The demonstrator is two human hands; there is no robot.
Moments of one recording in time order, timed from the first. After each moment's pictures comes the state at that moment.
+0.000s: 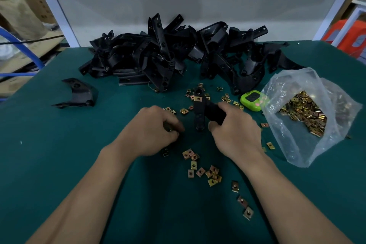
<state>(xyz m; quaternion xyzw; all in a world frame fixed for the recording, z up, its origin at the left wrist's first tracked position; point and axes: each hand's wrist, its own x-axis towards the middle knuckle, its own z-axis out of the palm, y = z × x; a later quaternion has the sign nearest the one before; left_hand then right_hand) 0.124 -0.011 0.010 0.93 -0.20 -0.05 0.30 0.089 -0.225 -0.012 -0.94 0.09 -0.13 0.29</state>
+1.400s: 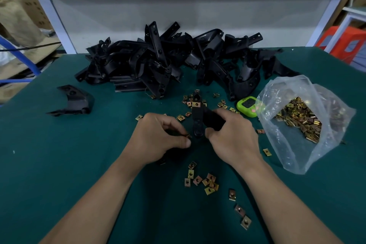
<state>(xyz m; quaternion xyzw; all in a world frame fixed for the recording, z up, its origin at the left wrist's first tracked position) 0.120 -0.027 -0.003 0.85 -0.13 -0.06 0.51 0.090 -0.228 -0.008 -0.93 0.09 -0.12 0.33</state>
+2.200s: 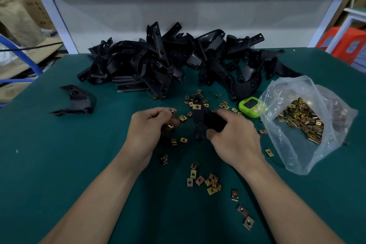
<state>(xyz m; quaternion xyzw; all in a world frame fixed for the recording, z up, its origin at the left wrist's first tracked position) 0.125 -0.029 -0.006 0.70 0.05 -0.02 0.71 0.089 -0.227 -0.009 -0.93 0.10 -0.11 0.33</state>
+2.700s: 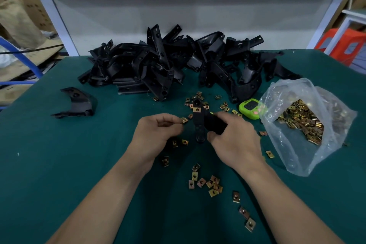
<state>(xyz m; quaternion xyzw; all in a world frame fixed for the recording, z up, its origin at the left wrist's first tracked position) 0.124 -0.027 -0.012 0.72 0.00 -0.07 0.69 0.088 -0.224 -0.008 -0.94 0.10 -0.11 0.31</state>
